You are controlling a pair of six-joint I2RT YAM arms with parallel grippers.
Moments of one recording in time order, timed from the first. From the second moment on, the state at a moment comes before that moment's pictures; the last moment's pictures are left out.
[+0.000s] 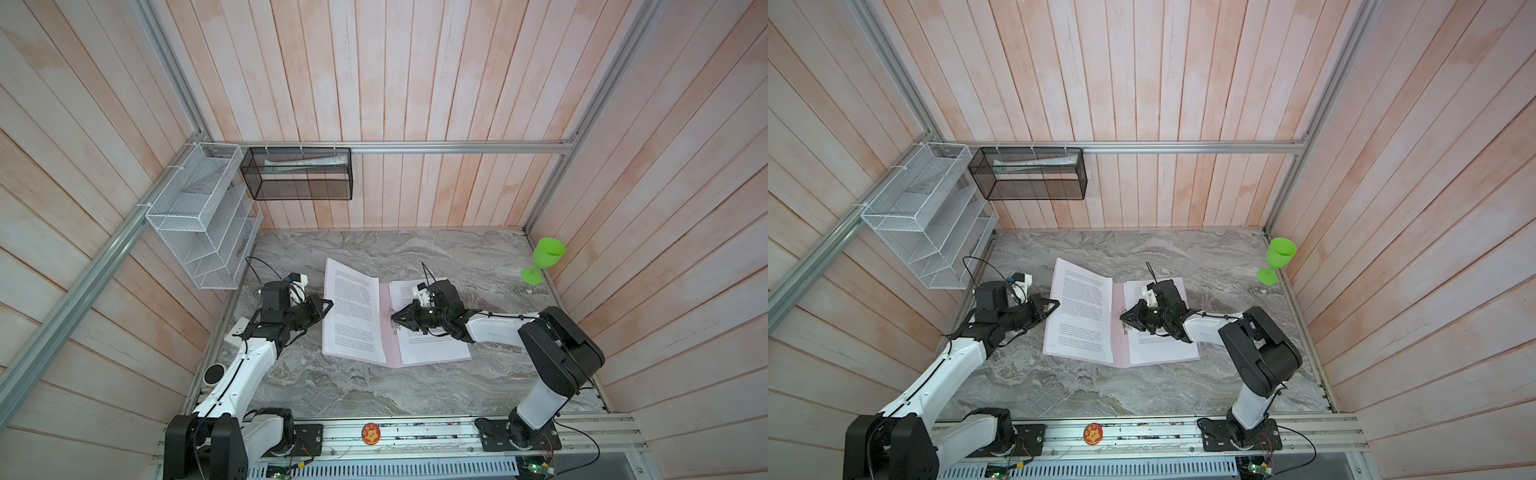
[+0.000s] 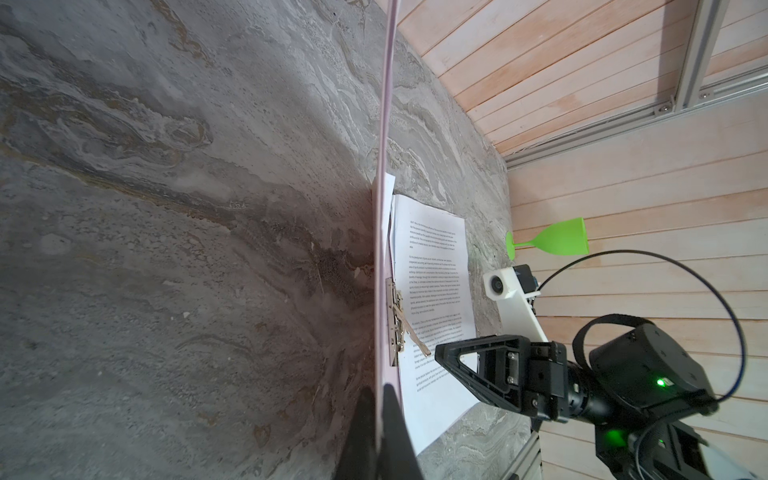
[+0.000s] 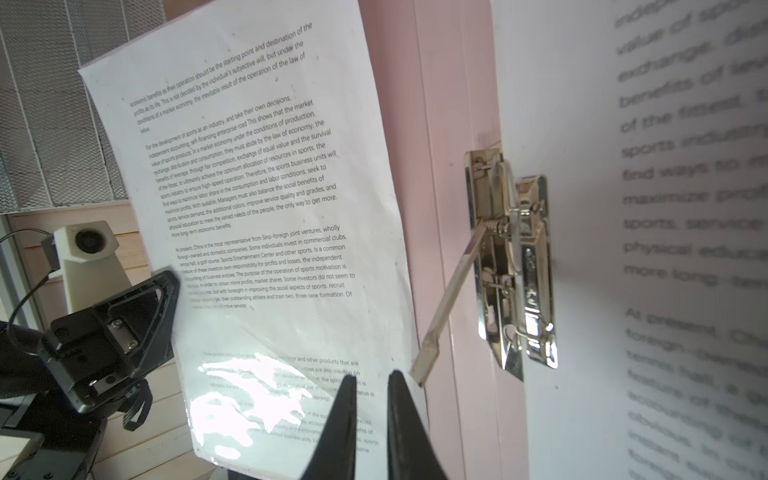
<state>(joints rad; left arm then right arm) -0.04 1.12 0.65 -0.20 0.60 -0.62 0.62 1.71 0.77 0.32 -0.60 1.13</state>
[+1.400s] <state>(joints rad) -0.04 1.15 0.65 -0.19 0.61 -0.61 0.60 1.75 0.74 0.34 -0.64 1.14</state>
